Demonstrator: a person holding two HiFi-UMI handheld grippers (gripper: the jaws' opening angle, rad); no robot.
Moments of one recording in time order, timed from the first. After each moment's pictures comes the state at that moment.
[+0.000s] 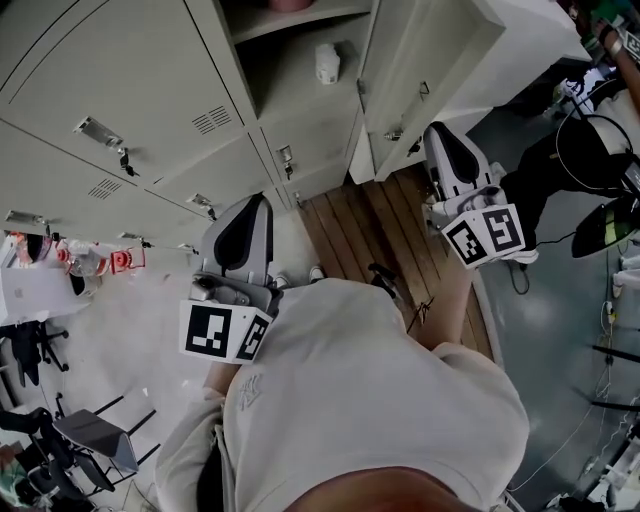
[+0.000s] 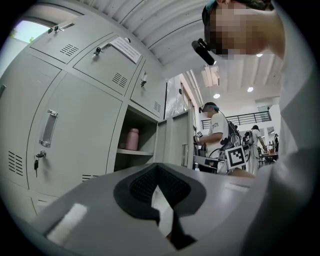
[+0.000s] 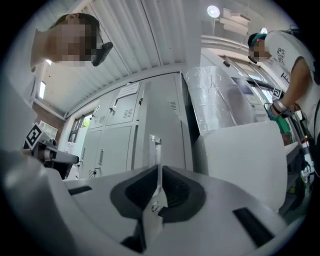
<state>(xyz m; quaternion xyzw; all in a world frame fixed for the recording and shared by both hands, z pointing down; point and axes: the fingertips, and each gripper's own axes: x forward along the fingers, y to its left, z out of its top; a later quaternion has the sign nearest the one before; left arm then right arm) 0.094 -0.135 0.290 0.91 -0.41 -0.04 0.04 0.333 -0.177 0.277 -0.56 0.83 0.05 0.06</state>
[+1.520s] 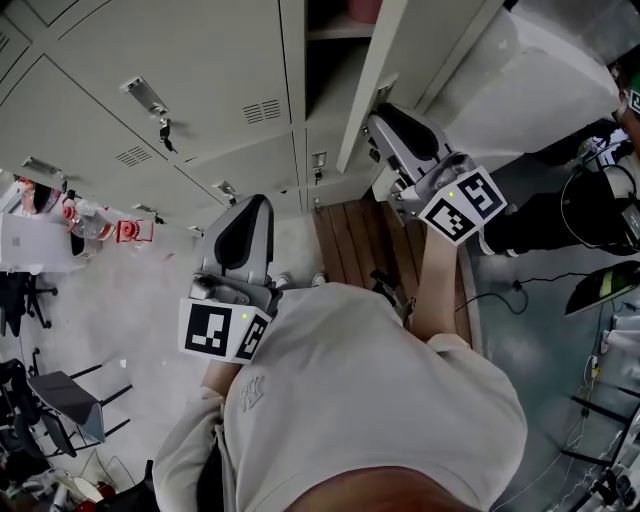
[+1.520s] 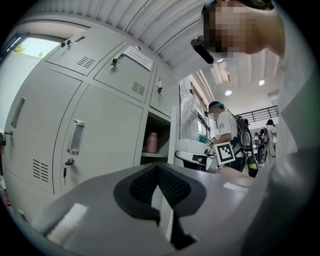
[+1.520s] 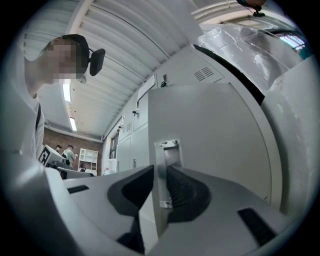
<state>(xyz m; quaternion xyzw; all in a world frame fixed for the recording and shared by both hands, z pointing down) 0.029 -0.151 0.292 0.87 -0.49 -0.05 0.03 0.178 -0.248 0.263 -0.33 0.94 0.00 0.10</state>
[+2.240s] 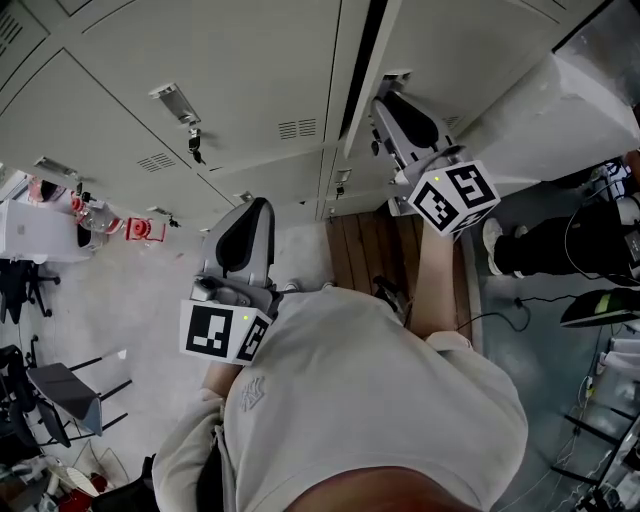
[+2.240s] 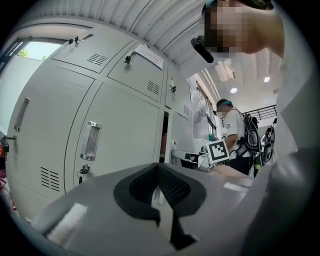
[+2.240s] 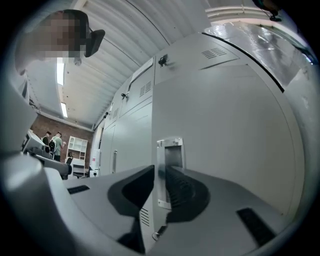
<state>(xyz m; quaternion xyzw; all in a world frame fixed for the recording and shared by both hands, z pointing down) -0.024 -0.190 0.292 0.85 -0.52 -0.04 0.03 0.126 -0.327 0.264 -0.39 0.92 0.02 0.06</state>
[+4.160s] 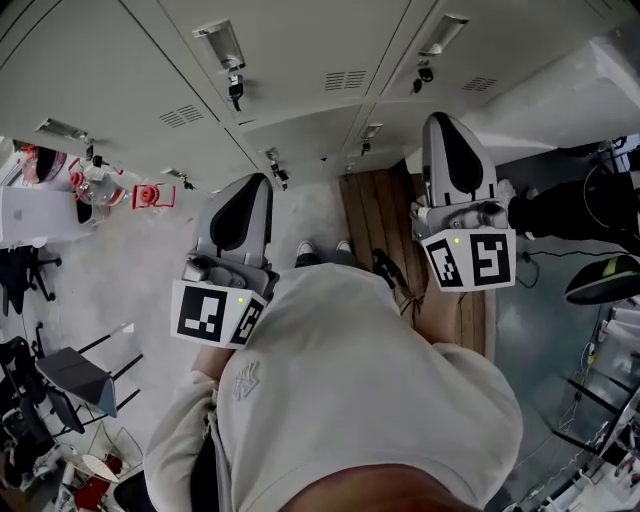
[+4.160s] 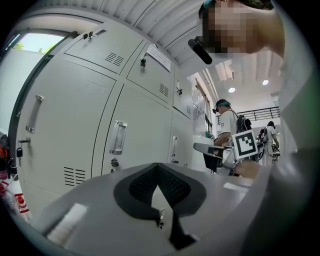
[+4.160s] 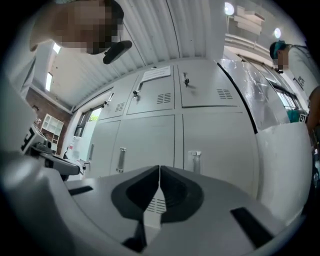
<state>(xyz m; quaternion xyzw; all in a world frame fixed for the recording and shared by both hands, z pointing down) -0.108 -0.169 0.307 0.87 -0.49 -0.02 0.06 0.084 -0.224 0.253 -0.53 0.84 0.07 0.02</state>
